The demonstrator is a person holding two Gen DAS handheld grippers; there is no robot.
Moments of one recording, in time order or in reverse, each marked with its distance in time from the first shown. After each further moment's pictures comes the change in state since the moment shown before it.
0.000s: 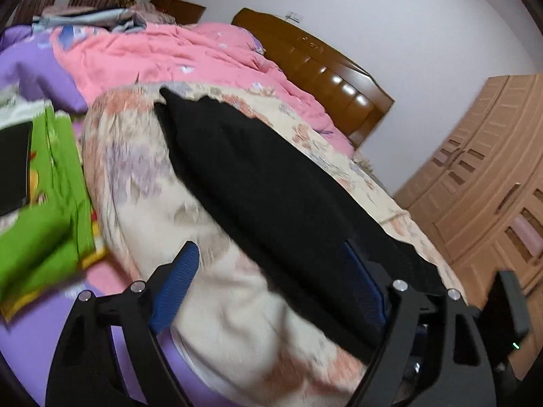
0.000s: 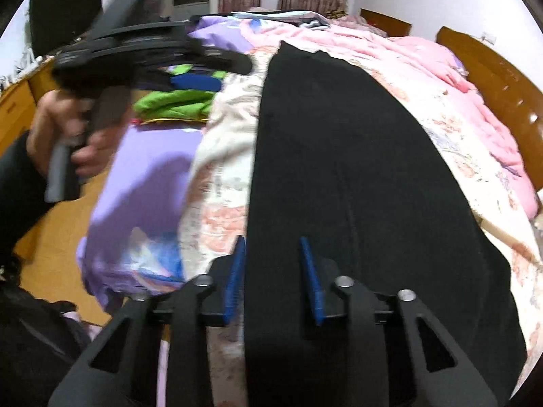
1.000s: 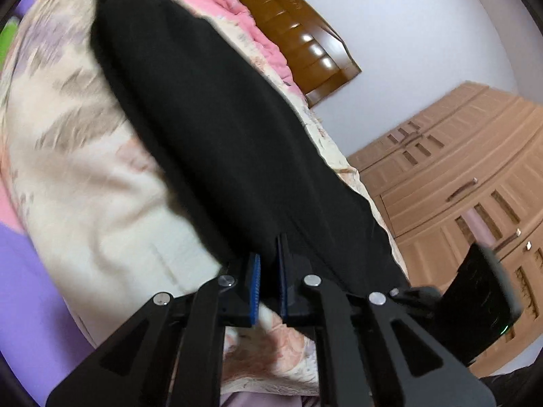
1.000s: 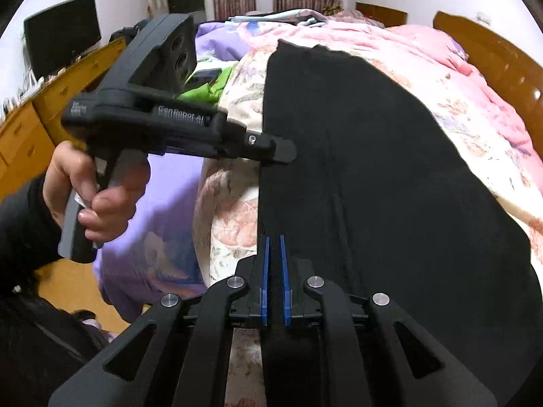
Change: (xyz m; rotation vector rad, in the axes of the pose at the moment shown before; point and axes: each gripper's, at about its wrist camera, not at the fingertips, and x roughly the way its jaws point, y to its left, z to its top) left arm 0.065 -0.016 -0.045 -0.154 0.204 -0.257; right arm 0.000 0.000 -0.009 0.065 -0.015 0.084
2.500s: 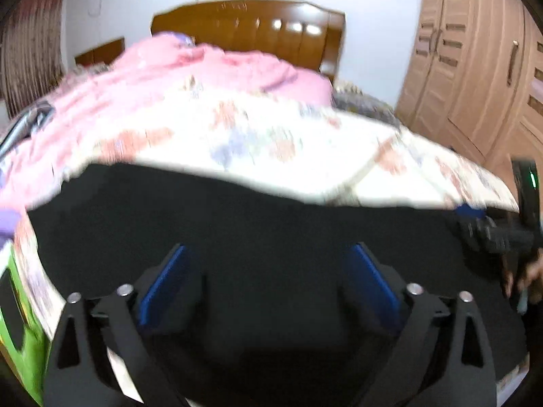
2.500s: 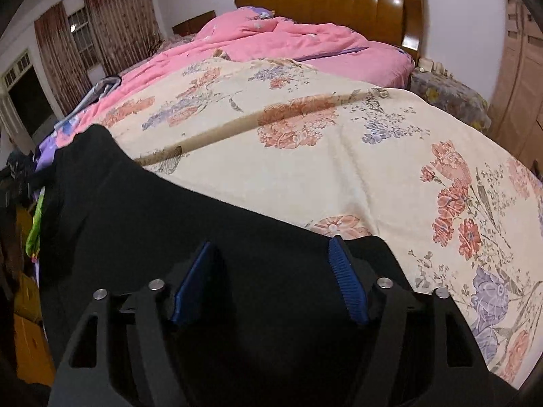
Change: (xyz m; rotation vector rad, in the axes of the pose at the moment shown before) left arm 0.086 -0.143 0.059 0.603 -0.013 0.463; right arm -0.102 -0.232 -0.117 0.625 -0.071 -0.362
